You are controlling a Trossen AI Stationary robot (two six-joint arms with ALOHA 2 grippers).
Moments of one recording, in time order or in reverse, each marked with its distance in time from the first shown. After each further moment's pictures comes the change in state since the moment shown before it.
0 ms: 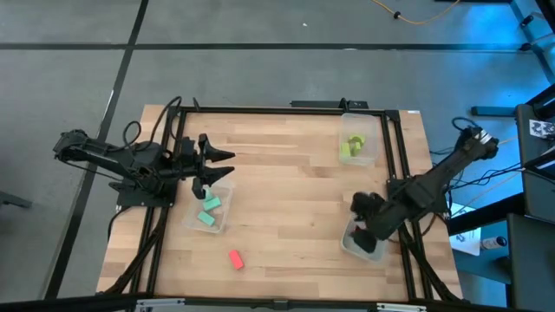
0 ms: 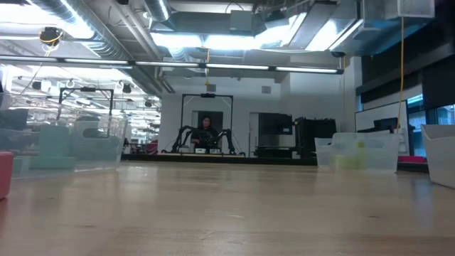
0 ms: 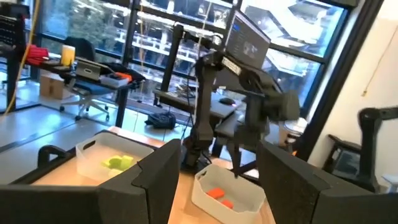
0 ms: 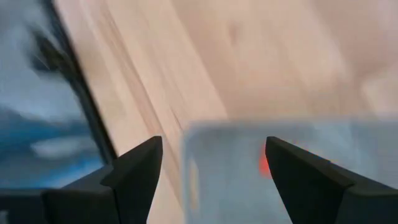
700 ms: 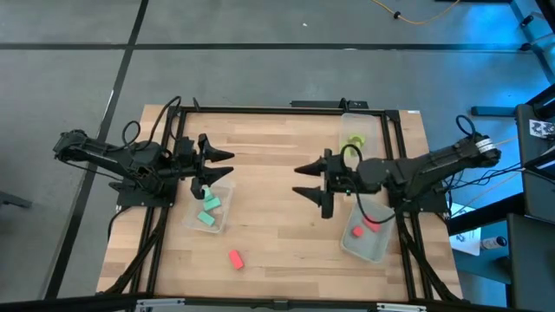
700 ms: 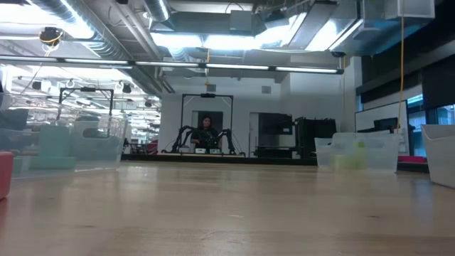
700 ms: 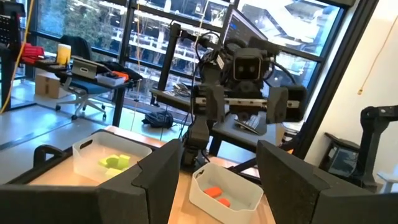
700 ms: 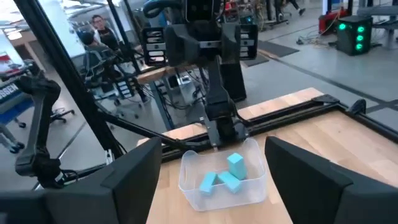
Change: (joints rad) left arm 0.000 -0.008 0.000 -0.006 0.015 -0.002; right arm -0.356 0.052 0.023 1.075 0.239 -0.836
